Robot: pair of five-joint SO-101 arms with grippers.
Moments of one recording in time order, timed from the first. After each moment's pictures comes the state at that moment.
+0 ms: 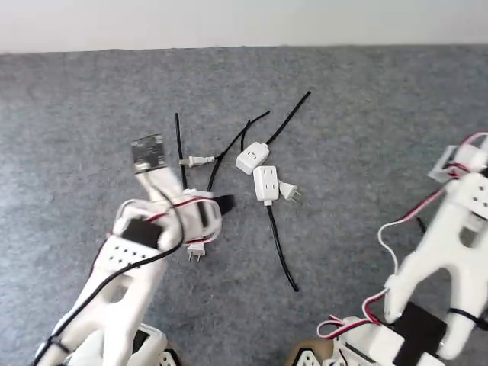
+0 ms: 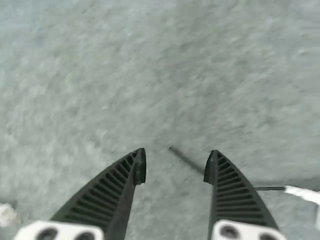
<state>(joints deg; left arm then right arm) 16.6 -33.3 54.0 50.9 36.6 29.6 -10.5 6.5 70.2 -3.5</state>
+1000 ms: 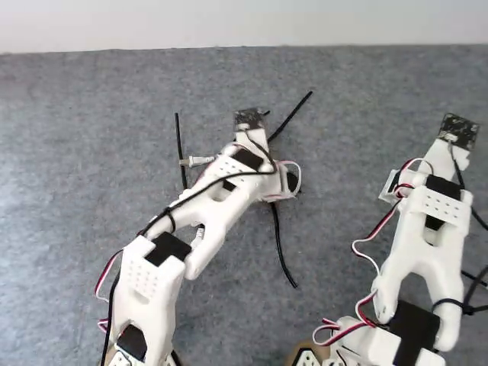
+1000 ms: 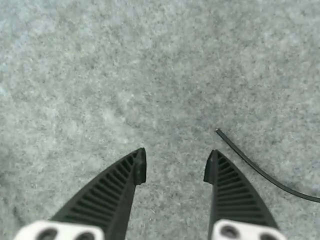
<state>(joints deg) 26.6 33.2 -6.5 61.5 43.3 22.7 -10.2 31.3 50.5 -3.7</state>
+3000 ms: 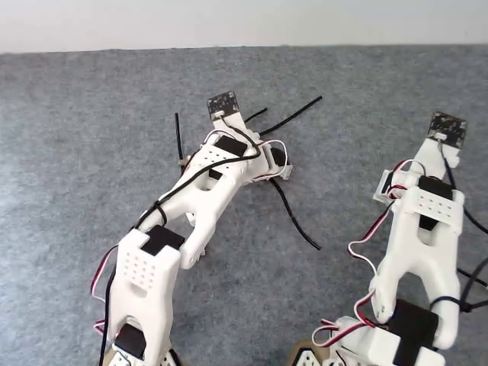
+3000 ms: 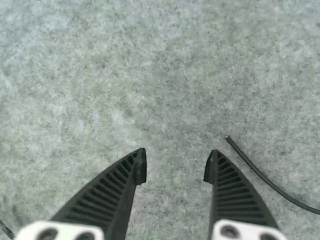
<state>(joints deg) 22.2 36.7 -11.2 57.8 50.9 21.0 -10.0 33.1 47.3 -1.9</state>
